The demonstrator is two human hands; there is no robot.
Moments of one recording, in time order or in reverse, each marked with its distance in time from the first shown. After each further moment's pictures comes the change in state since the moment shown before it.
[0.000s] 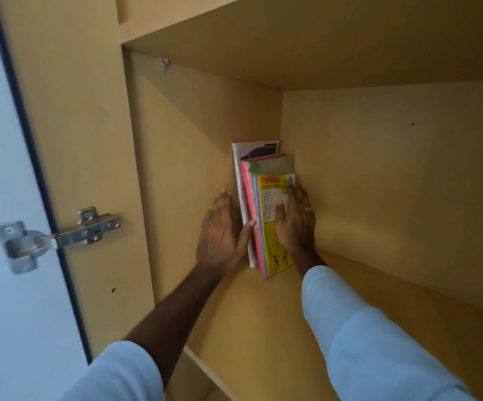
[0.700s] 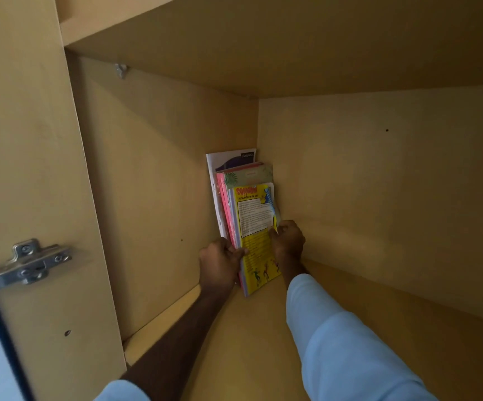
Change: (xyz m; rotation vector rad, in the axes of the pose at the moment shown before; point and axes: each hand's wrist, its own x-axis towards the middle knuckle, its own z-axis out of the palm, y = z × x) left_hand 0.008 0.013 0.066 -0.406 -0.054 -0.376; right_hand 0.020 0.056 0.025 0.325 0.000 0.561
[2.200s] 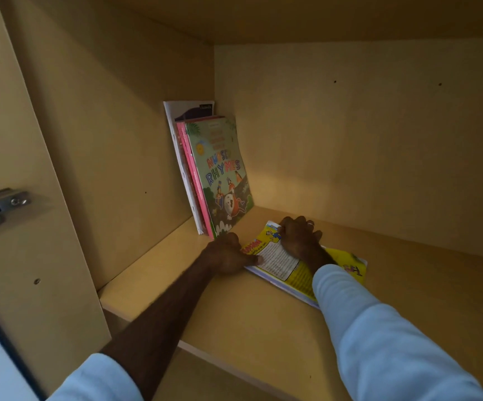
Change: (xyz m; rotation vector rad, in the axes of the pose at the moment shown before) left_hand -0.066 0.021 0.016 0.433 -0.916 -0.071; right_hand -0.071 0.063 -0.133 -0.876 -0.300 0.027
